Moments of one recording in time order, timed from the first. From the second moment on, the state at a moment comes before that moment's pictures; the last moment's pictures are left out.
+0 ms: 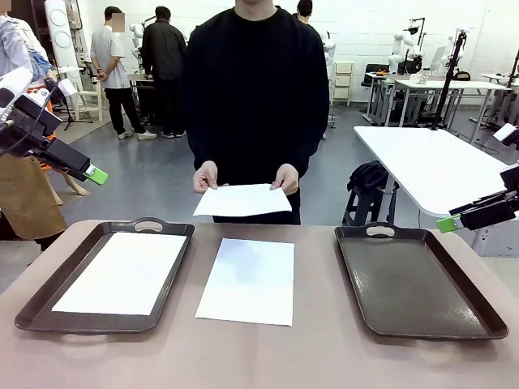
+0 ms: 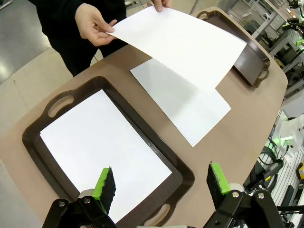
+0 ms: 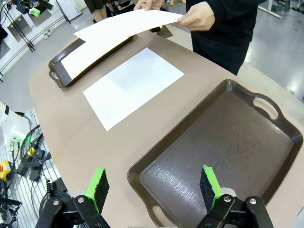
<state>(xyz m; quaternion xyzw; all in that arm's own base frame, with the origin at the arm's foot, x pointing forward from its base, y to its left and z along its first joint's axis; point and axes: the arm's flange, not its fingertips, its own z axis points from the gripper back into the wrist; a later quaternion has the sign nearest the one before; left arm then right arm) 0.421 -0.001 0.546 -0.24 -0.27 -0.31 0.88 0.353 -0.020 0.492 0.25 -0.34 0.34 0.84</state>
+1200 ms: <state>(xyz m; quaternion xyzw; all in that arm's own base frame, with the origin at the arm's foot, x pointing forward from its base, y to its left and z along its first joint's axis) 0.421 -0.001 0.546 -0.24 -0.27 -0.31 0.88 0.353 -0.020 0.492 0.25 -0.34 0.34 0.84</state>
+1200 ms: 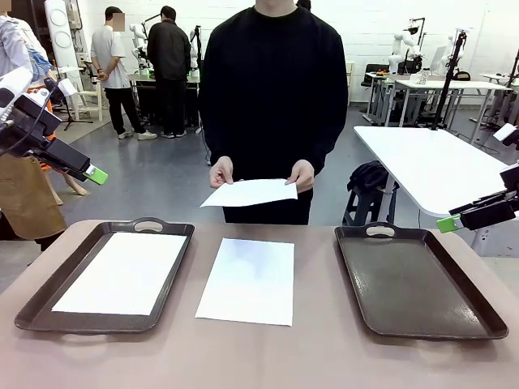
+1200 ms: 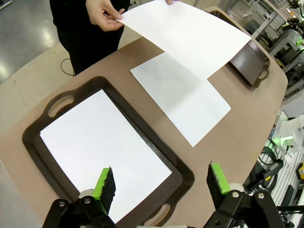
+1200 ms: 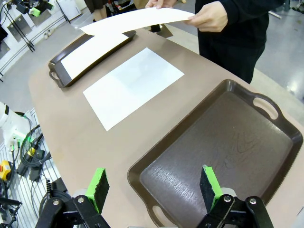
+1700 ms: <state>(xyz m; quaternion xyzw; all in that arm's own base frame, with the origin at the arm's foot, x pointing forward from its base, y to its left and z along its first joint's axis) 0.421 -0.001 0.546 -0.24 -0.27 -0.31 0.88 0.353 -0.020 0.492 0.25 -0.34 0.34 0.84</state>
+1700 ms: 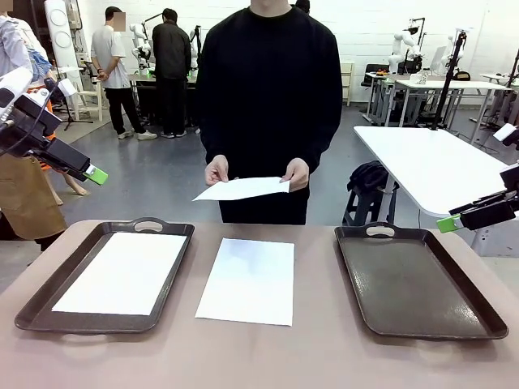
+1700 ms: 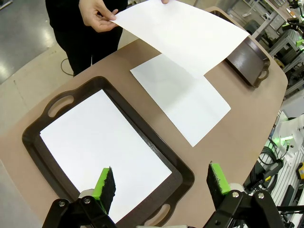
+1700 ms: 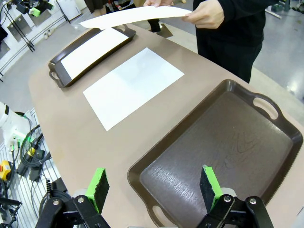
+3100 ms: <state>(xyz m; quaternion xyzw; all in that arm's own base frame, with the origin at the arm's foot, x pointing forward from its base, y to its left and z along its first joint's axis) 0.421 -0.001 0.546 -0.24 -0.27 -0.31 0.88 0.353 -0.020 0.492 0.25 -0.34 0.34 0.84</state>
